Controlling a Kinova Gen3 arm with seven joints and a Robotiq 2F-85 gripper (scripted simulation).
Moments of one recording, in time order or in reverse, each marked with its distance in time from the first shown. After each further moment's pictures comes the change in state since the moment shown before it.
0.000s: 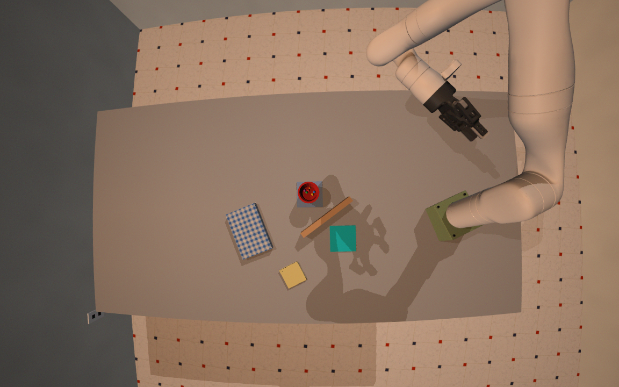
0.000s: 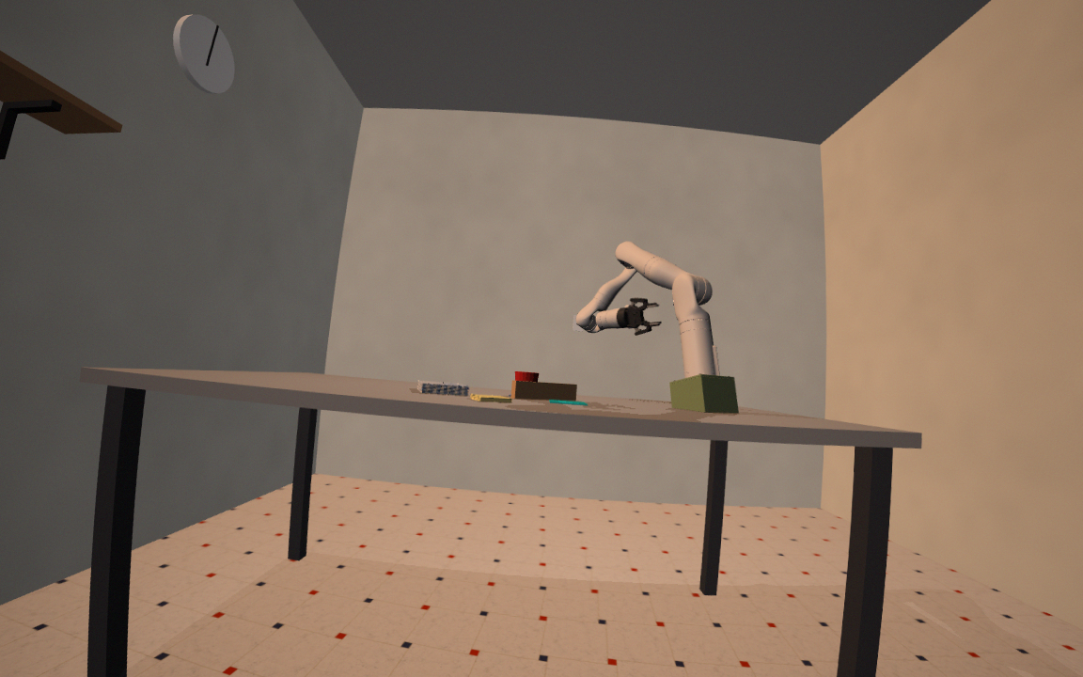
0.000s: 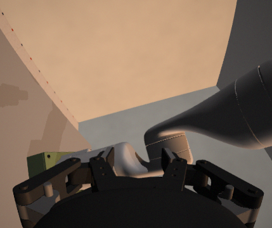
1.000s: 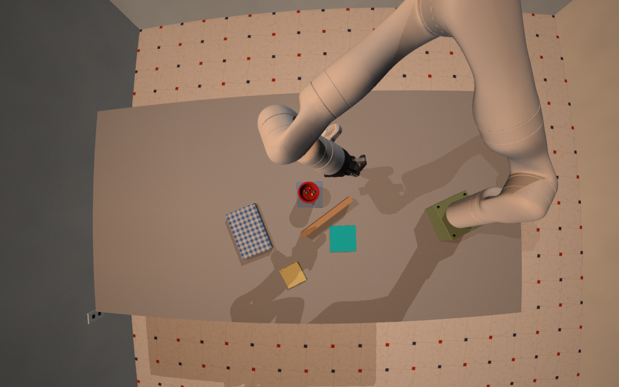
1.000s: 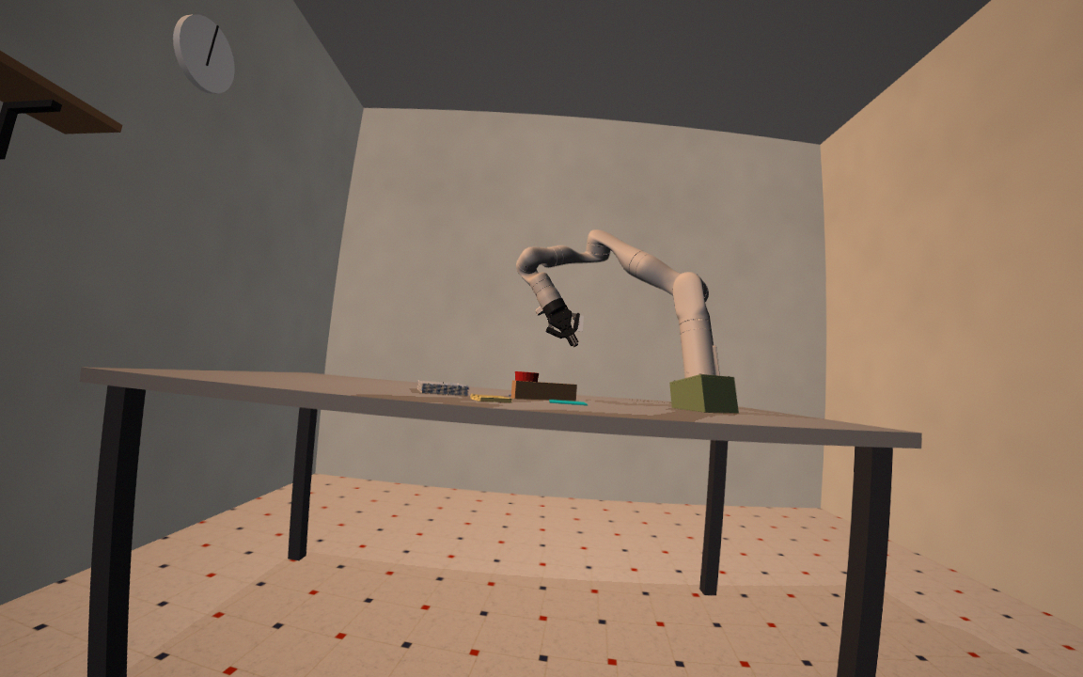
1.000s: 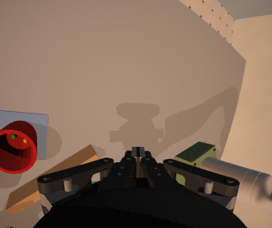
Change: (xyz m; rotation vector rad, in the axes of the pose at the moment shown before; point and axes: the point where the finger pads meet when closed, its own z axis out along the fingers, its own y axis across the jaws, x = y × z) arm -0.283 -0.038 -0.139 1.001 0.649 -0.873
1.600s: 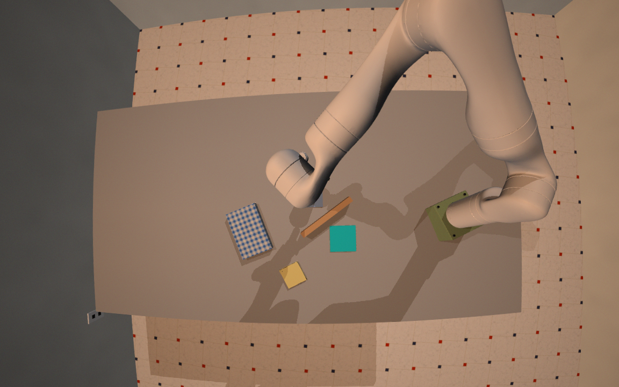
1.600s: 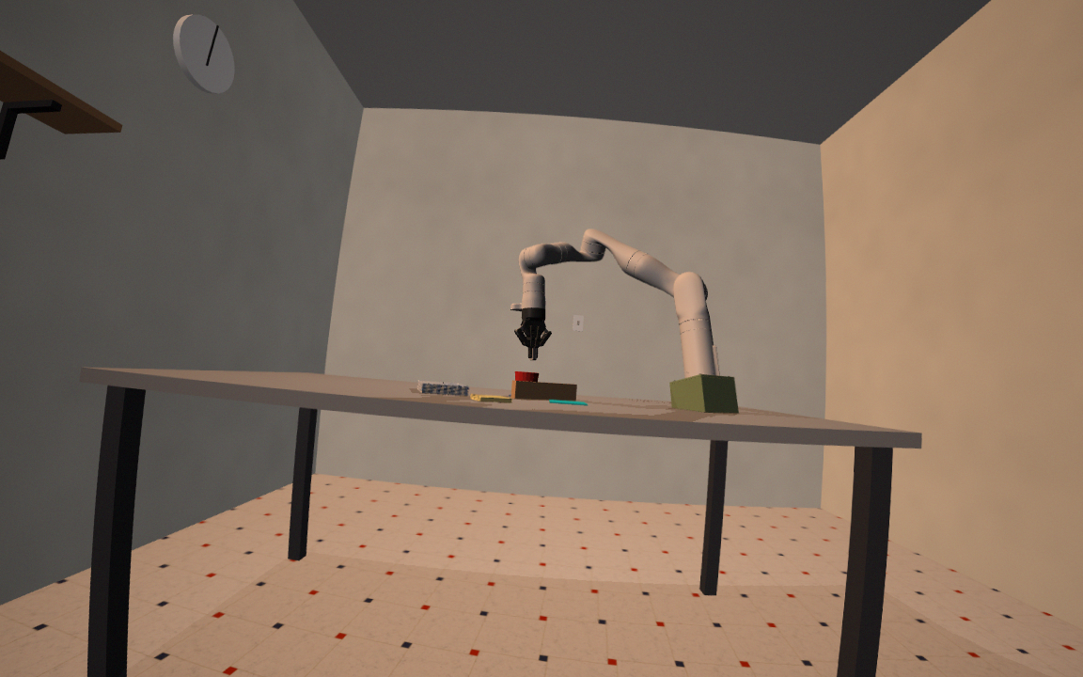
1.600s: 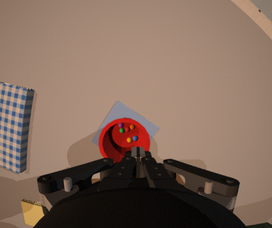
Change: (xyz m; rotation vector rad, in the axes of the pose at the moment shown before) arm -0.019 -0.141 -0.016 0.431 0.289 -0.399
